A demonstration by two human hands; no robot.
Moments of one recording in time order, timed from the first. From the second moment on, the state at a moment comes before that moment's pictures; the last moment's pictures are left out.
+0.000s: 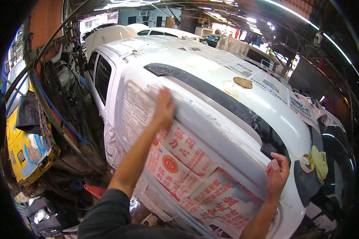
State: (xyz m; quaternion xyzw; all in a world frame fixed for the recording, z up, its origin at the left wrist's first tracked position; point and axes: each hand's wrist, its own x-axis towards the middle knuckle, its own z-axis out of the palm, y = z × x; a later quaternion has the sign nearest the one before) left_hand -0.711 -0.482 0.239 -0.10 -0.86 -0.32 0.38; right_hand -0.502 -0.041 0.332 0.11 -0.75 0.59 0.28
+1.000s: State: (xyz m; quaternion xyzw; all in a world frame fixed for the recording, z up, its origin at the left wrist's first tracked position) left_hand -0.557 -0.259 0.251 -0.21 -0.84 -0.35 0.37; right_hand -0.496 -0.041 0.343 0.13 -0.72 0.64 0.22
